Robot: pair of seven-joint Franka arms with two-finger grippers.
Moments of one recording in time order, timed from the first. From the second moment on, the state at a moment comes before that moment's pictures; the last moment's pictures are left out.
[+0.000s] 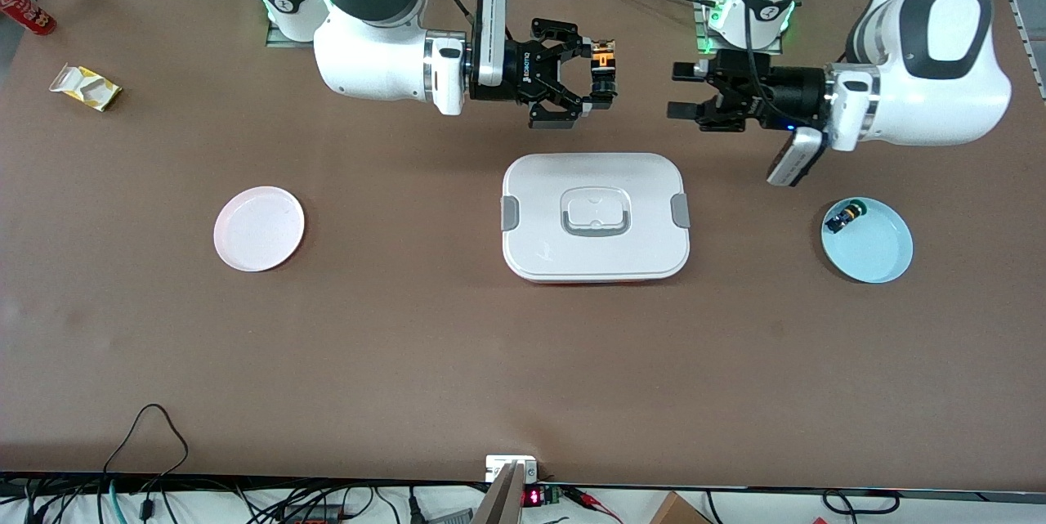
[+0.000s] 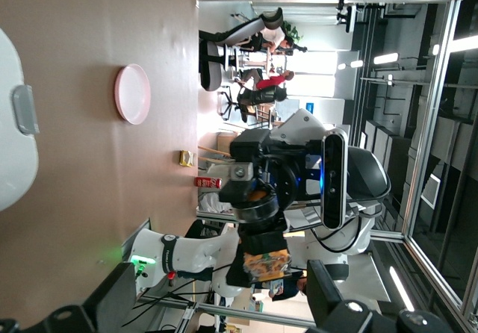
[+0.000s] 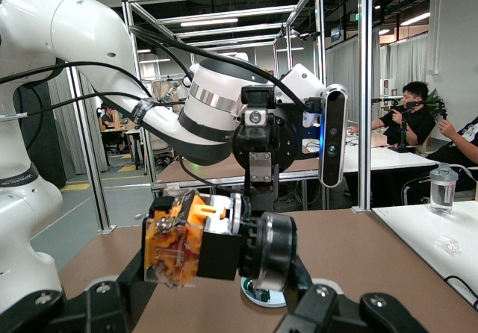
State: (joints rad) left arm 0.03 0.01 -0.18 -2.04 -1.44 1.63 0.41; right arm 0.23 0.31 0.60 -1.75 1.73 2.41 -2.02
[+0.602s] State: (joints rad) left arm 0.02 -0.01 -0.27 -2.06 -1.50 1.69 0.41; right arm 0.24 0.31 0.60 -1.75 1.74 2.41 -2.04
